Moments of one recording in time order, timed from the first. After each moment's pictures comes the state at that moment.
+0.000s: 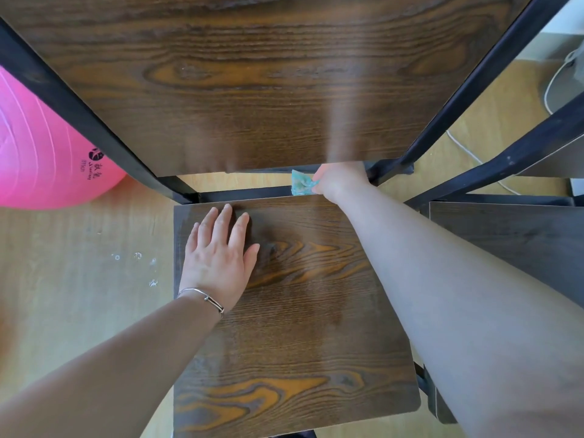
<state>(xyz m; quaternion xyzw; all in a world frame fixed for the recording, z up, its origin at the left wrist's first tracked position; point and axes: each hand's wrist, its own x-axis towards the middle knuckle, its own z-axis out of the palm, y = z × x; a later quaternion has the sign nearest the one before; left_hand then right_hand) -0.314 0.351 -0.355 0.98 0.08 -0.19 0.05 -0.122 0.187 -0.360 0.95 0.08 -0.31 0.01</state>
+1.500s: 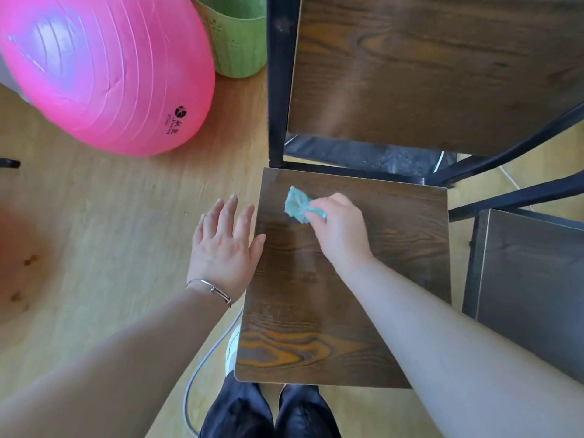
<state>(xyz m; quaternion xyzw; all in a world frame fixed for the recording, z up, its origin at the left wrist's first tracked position) -0.409 0.434 -0.341 0.97 0.19 -0.14 0.11 -0.294 0.268 -0.349 0.94 0.17 -0.15 -0.26</state>
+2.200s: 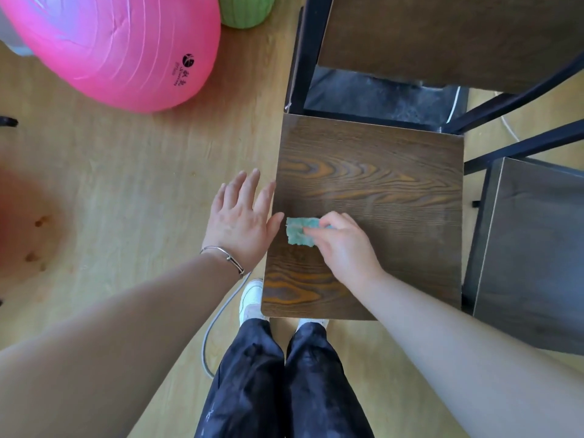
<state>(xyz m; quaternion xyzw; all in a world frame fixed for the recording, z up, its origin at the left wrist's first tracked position) -0.462 0.440 -0.332 0.98 0.10 -0.16 0.11 -0.411 0.231 -0.367 0.91 0.29 -0.19 -0.24</state>
